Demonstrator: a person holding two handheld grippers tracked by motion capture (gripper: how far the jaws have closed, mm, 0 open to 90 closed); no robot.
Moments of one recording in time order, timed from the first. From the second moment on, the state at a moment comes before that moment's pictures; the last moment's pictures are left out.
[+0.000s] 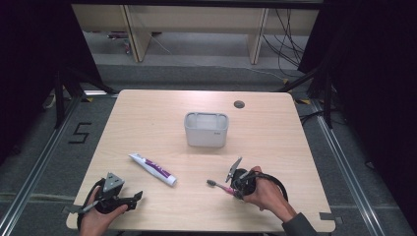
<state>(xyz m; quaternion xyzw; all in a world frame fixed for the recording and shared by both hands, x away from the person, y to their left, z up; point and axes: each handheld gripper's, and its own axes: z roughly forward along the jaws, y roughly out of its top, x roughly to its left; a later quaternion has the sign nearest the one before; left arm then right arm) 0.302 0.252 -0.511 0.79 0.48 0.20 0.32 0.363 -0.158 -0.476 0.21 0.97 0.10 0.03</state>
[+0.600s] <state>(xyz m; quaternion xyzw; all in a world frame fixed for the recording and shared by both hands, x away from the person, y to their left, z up) 0.302 0.251 -0.512 0.79 0.48 0.20 0.32 0.359 -0.152 -0.474 0.19 0.98 0.07 0.04</state>
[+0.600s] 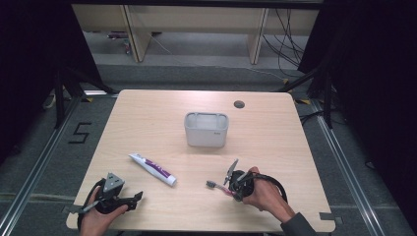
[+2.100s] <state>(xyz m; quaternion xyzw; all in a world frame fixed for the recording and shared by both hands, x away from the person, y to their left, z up) 0.301 0.251 -0.512 0.78 0.49 0.20 0.33 0.392 -0.181 -0.422 0.23 0.92 0.29 0.10</state>
